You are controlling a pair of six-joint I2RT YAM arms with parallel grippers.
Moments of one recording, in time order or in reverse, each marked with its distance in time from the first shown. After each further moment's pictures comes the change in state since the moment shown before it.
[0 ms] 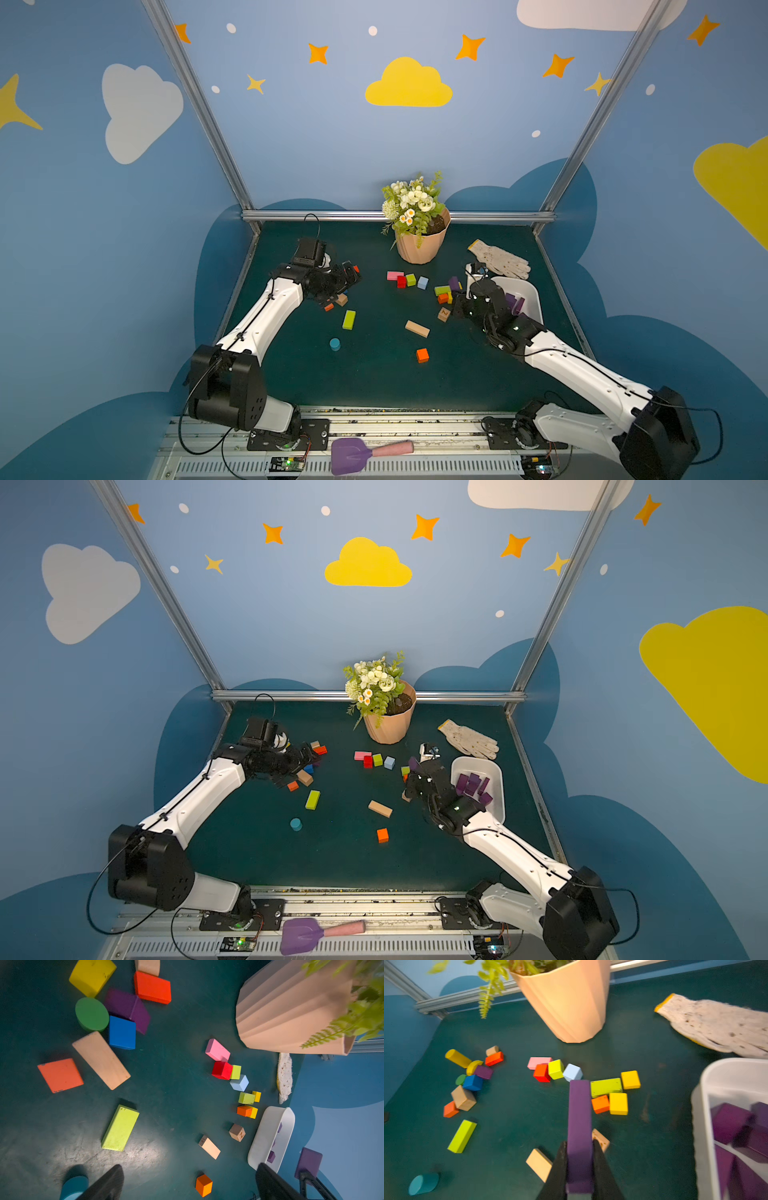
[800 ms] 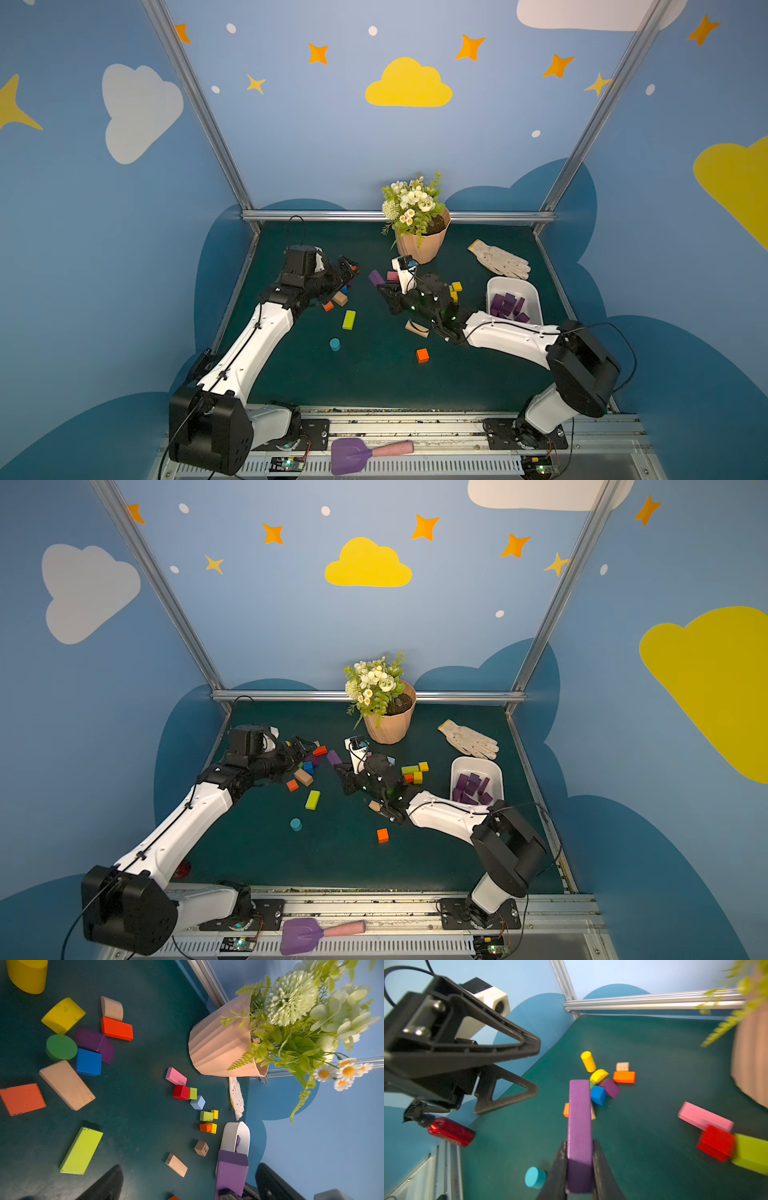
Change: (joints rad) left arm -0.003 -0.198 -0.151 0.278 0.005 -0.145; right arm 0.248 0.468 0.190 0.602 -0.318 -0.095
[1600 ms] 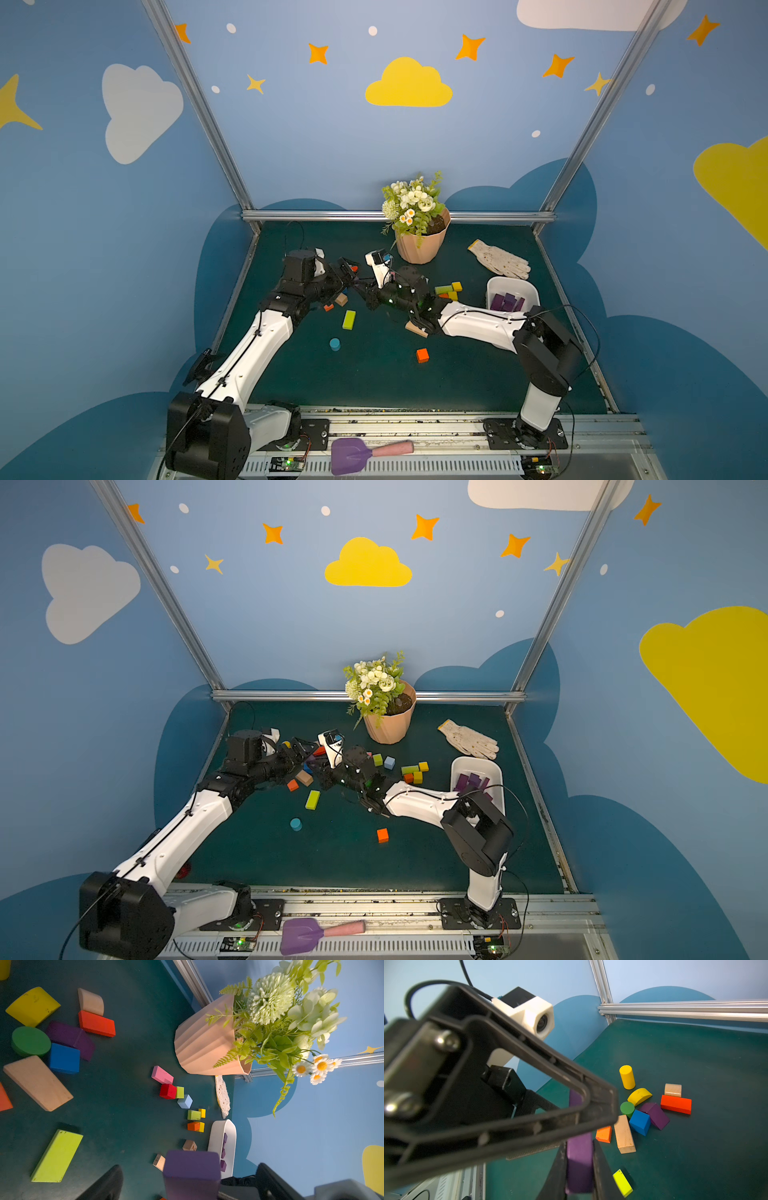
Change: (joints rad) left arm -0.005 -0.055 -0.096 0.145 0.042 -0.067; right arm 0.055 0.230 0.241 0.068 -0.143 0.001
